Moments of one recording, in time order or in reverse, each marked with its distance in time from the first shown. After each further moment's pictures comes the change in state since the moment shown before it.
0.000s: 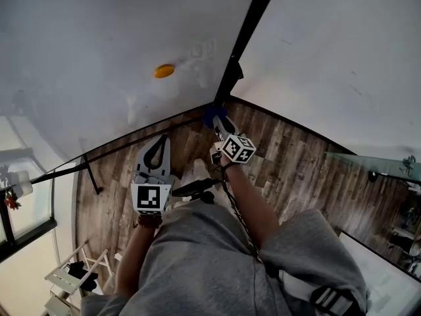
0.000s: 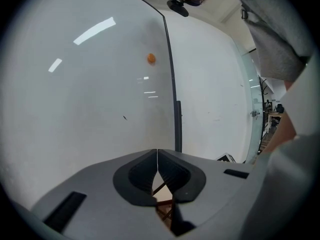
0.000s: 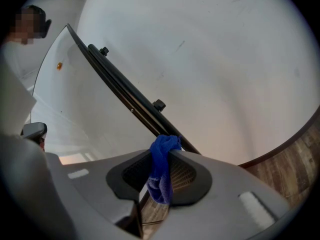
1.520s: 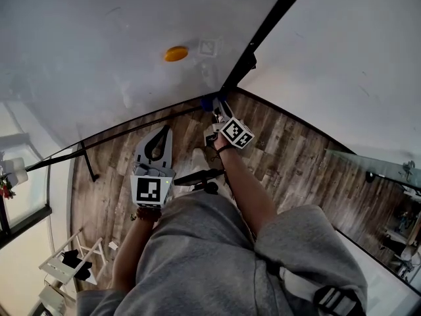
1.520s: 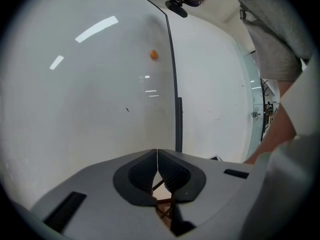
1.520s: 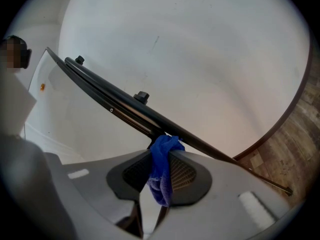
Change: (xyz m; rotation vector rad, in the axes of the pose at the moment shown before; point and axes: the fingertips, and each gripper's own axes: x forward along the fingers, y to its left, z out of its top) left arm -0.001 0.004 -0.018 -0.036 0.028 -0.007; right arm 0.039 -0.001 -0.005 0.243 -0.089 0.024
